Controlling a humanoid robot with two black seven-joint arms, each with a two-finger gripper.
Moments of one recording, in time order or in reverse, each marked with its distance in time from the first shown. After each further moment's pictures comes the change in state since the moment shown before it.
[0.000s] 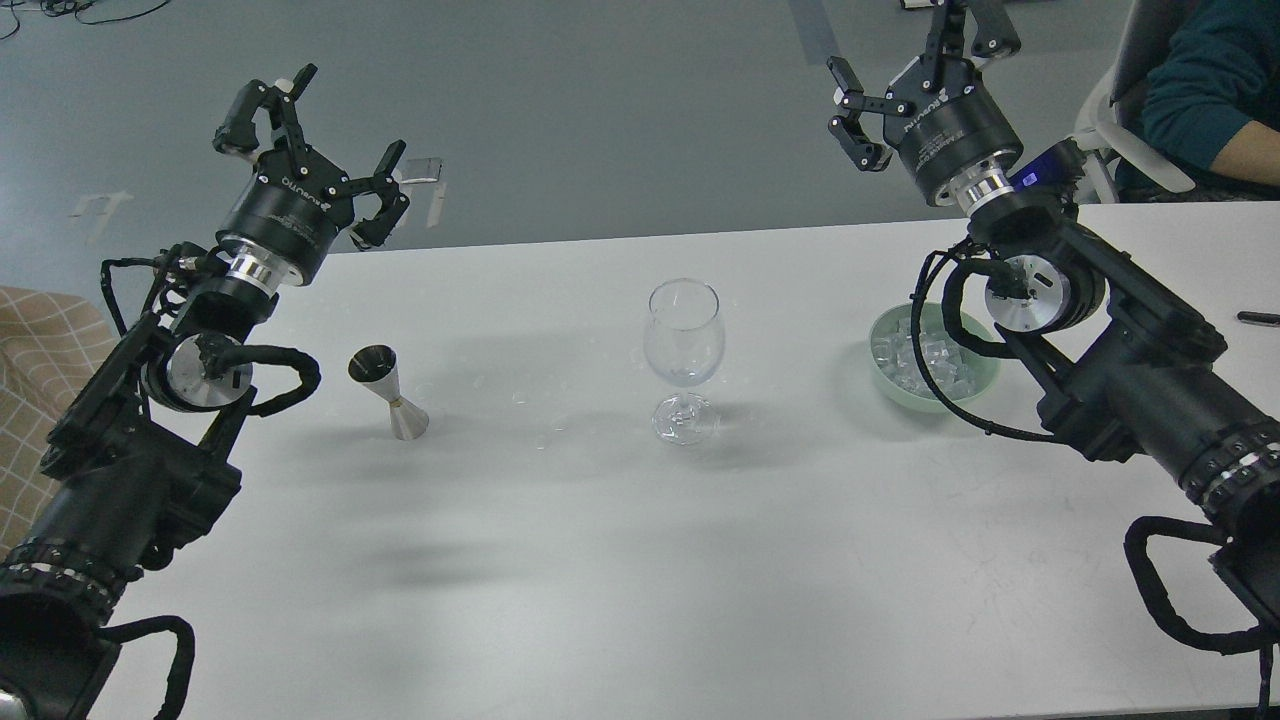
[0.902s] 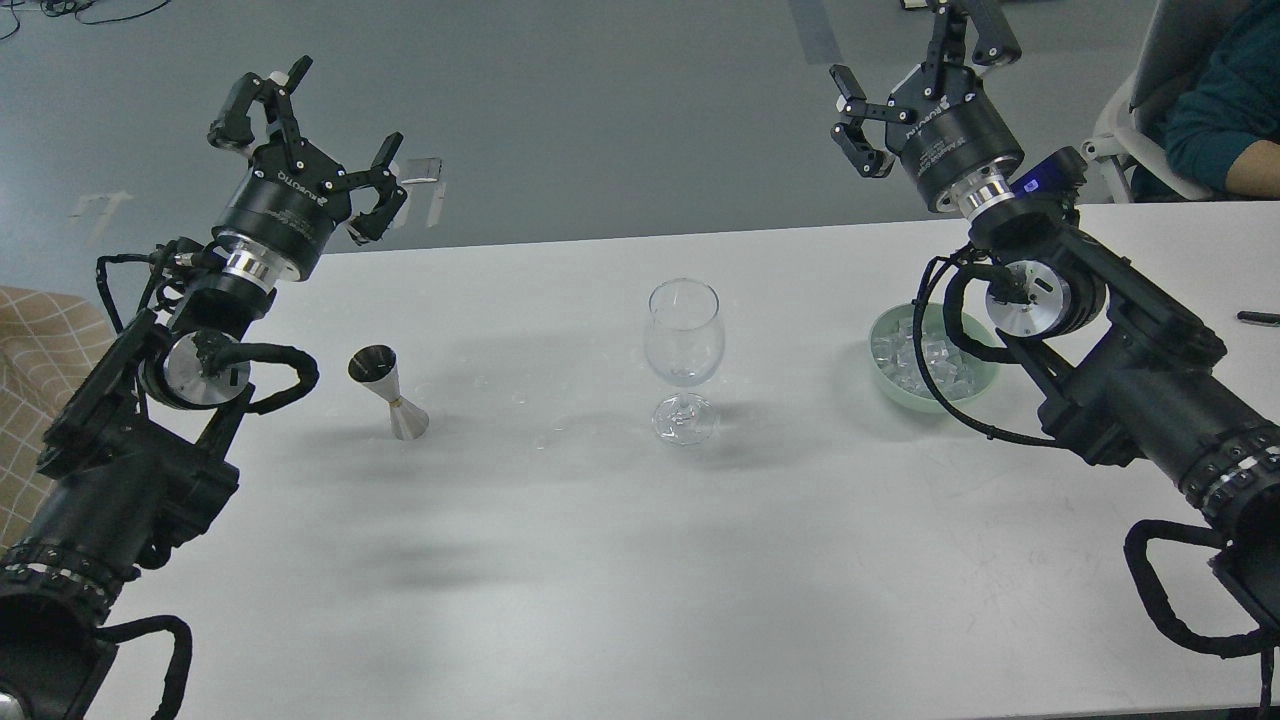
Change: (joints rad) left arm 0.001 0.004 -0.003 -0.013 0.000 0.000 -0.009; right arm -0.004 0.001 0.001 -0.008 -0.003 -0.001 0.002
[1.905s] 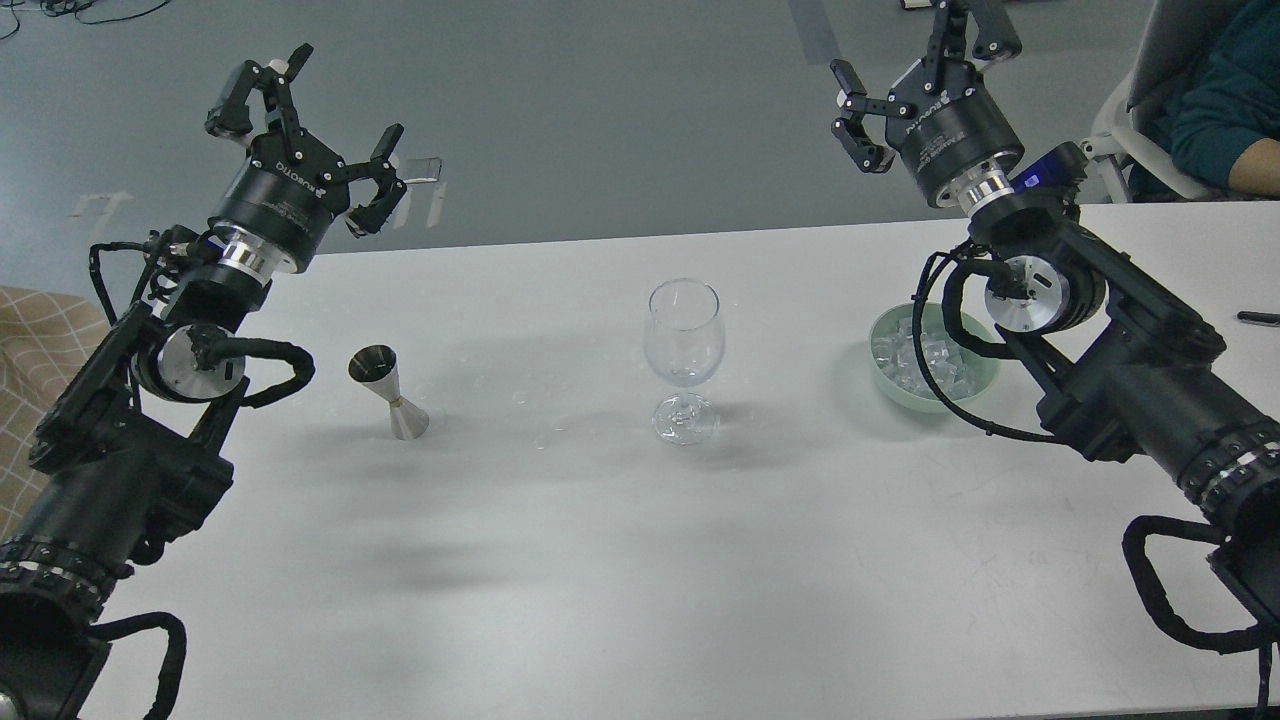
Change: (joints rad) left arm -0.004 0.011 0.000 -0.025 0.018 0.000 0.004; right arm 0.007 0.003 0.000 -0.006 -0.001 -0.005 0.000
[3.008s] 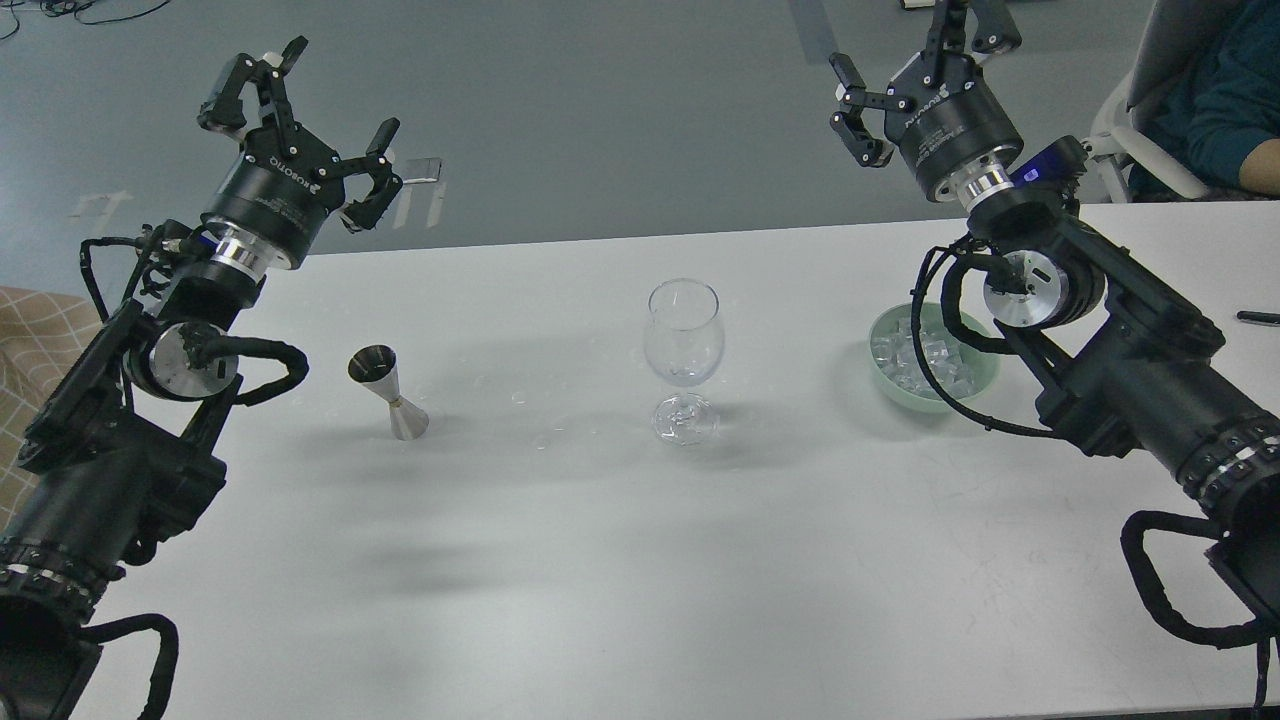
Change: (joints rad) left arm 0.006 0.013 -0.003 -0.025 0.000 0.000 -0.001; right arm 0.011 0.003 -0.001 -0.010 -0.002 0.004 0.002
